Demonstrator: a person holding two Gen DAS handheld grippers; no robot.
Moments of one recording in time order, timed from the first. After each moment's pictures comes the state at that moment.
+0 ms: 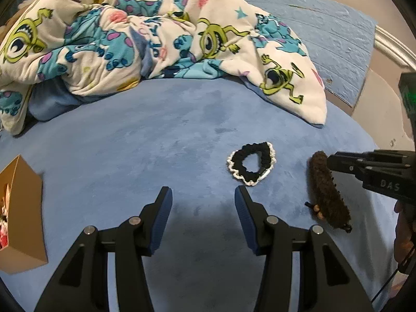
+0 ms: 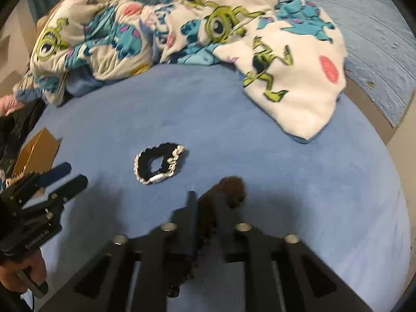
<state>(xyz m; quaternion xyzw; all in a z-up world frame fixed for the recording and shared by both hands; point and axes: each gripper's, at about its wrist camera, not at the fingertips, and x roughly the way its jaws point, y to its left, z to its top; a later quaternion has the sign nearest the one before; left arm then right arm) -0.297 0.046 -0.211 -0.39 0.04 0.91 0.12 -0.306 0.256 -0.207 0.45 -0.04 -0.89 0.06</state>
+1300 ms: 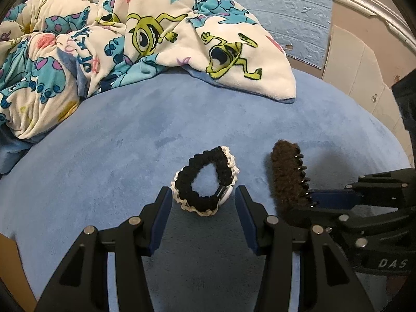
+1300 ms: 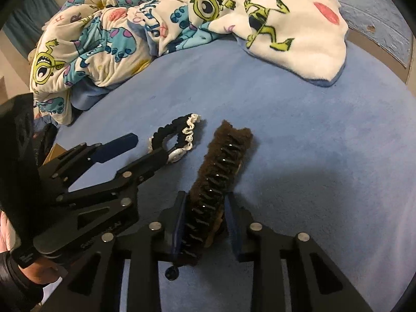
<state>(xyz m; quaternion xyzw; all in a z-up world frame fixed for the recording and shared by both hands) -0.341 0.110 -0.236 -0.40 0.13 0.88 0.23 -0.302 0.245 -0.250 0.47 -0.15 -0.86 0.09</state>
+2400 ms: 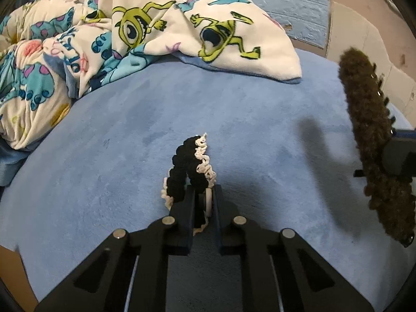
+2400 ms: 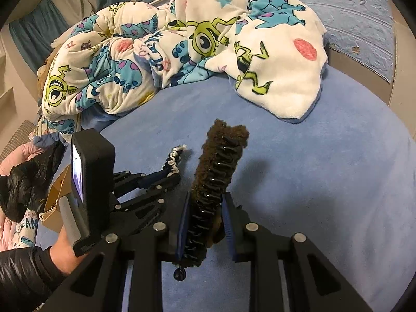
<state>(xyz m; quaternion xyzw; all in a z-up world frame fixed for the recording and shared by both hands) -0.355 0.135 -0.258 -0.41 0.18 0.86 0.22 -0.270 0.276 -0.198 0.42 -0.16 -0.89 0.08</state>
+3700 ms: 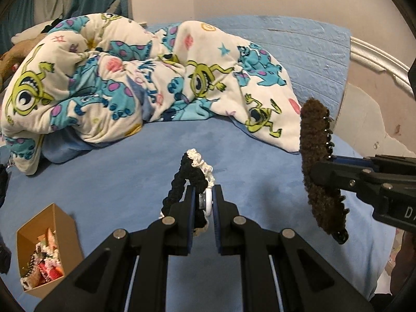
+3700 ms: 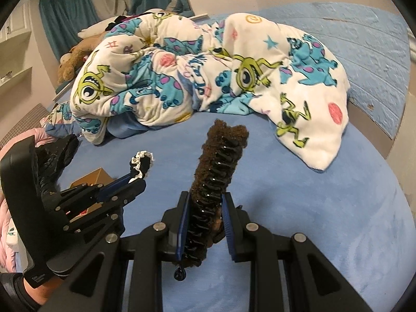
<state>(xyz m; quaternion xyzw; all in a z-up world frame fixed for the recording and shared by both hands) -0.264 0.032 -0.105 -0.34 0.08 0.93 0.14 -0.242 0.190 -0.090 0.37 -0.10 -0.92 0.10</state>
